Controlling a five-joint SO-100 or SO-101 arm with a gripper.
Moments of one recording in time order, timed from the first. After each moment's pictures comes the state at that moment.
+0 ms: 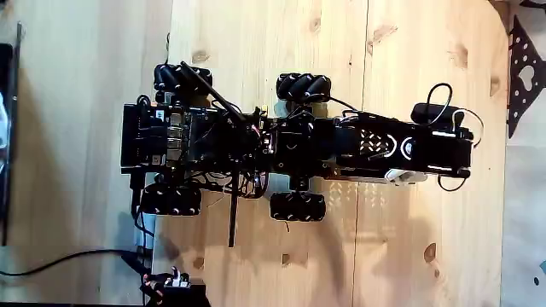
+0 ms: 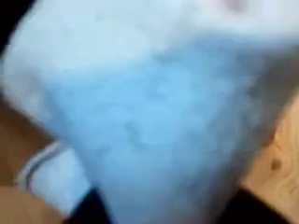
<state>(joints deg) 7.6 111.3 105.1 87.4 -2.5</state>
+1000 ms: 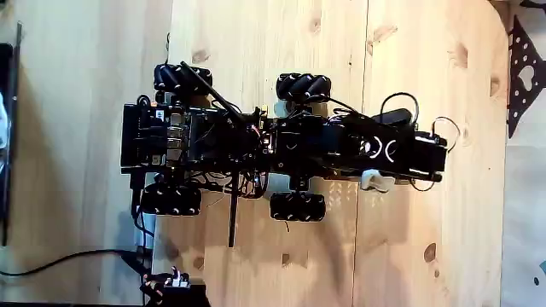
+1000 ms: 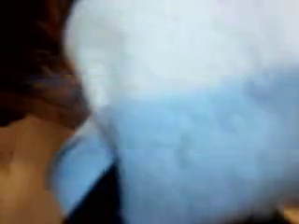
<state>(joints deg) 10.5 117.5 130.1 80.0 -29.5</state>
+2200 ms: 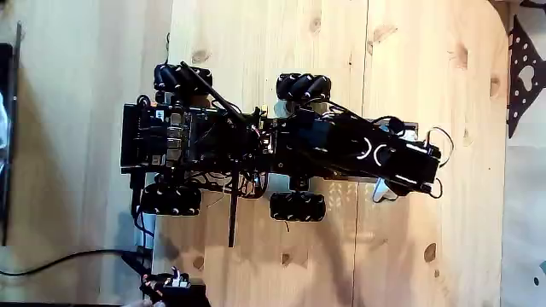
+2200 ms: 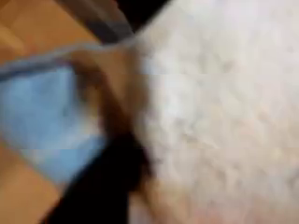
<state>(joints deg) 17.6 124.5 132.1 79.1 -71.3</state>
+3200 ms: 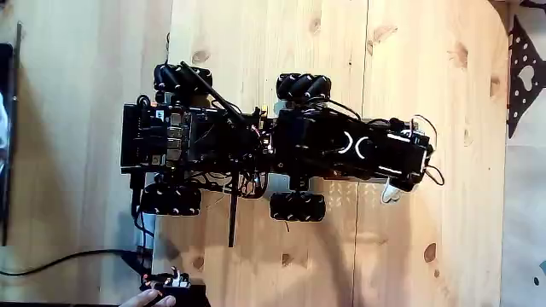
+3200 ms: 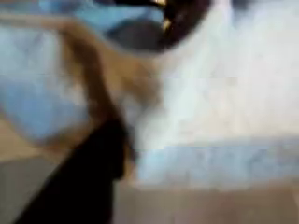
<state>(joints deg) 14.3 136.3 133.1 81.7 -86.5</state>
